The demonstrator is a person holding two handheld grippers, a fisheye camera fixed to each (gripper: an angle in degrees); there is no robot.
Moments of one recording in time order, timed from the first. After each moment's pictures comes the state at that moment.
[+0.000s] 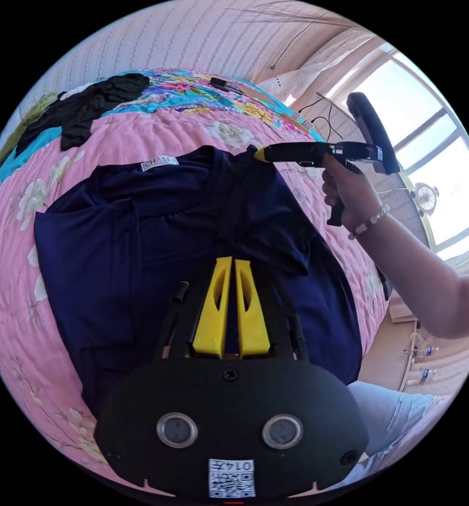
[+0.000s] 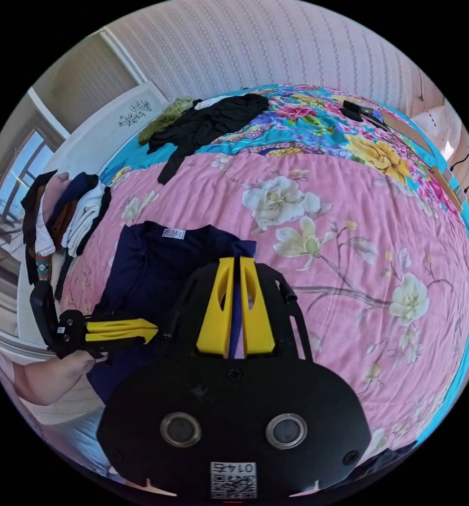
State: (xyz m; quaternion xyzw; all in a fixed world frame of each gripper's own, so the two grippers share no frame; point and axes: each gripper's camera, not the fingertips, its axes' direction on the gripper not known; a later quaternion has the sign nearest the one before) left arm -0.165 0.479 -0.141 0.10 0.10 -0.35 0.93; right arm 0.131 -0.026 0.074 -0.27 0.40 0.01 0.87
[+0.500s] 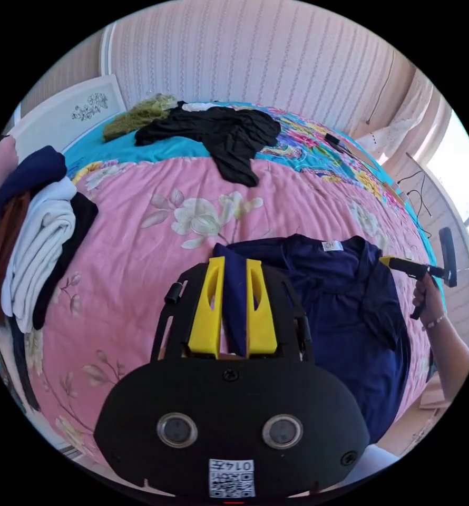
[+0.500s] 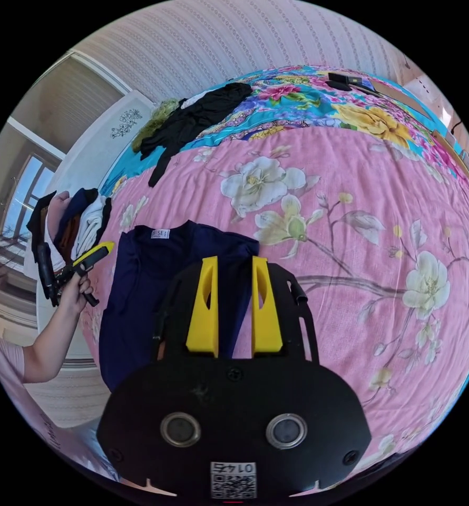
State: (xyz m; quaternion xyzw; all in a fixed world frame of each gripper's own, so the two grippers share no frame) left arm -0.285 0.607 -0.208 0.08 -0.09 -0.50 0.86; right arm 0.172 -0.016 0.038 -0.27 0.36 0.08 0.89
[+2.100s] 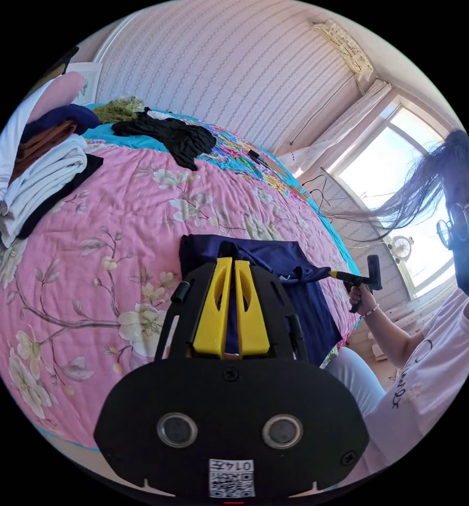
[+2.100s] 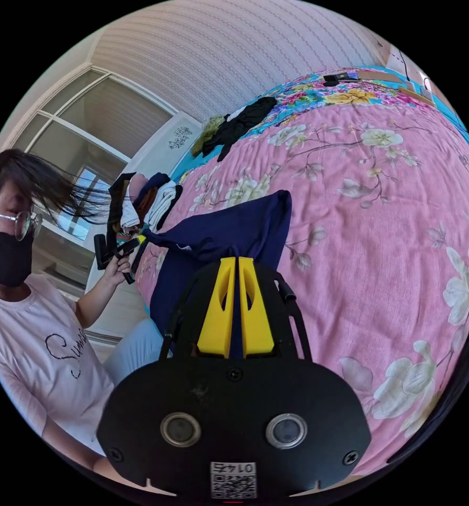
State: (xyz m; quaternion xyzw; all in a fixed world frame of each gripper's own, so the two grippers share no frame) left arm 0.006 0.869 -0.428 0.27 0.06 -0.42 0.86; right arm -0.009 0.209 -0.199 -0.21 0.24 0.08 0.95
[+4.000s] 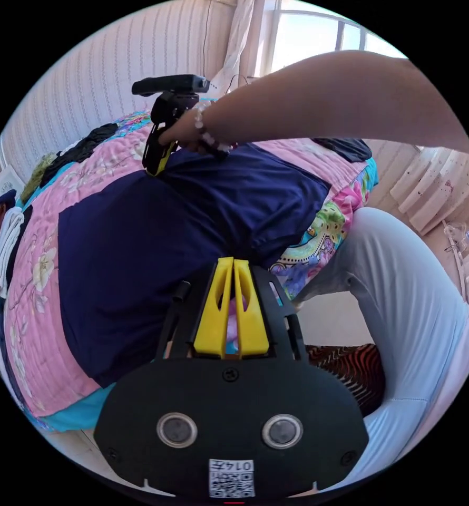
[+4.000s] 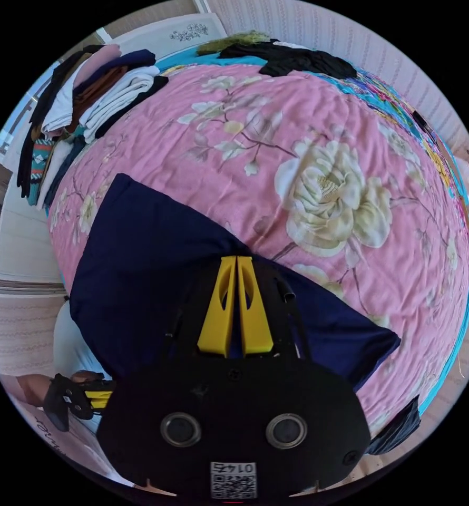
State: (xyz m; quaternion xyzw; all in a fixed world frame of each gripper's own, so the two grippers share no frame) left arm 0.435 0.728 -0.349 0.13 -0.03 -0.20 0.97; right arm -0.192 0.151 0.208 -0.43 0.40 -0.05 0.81
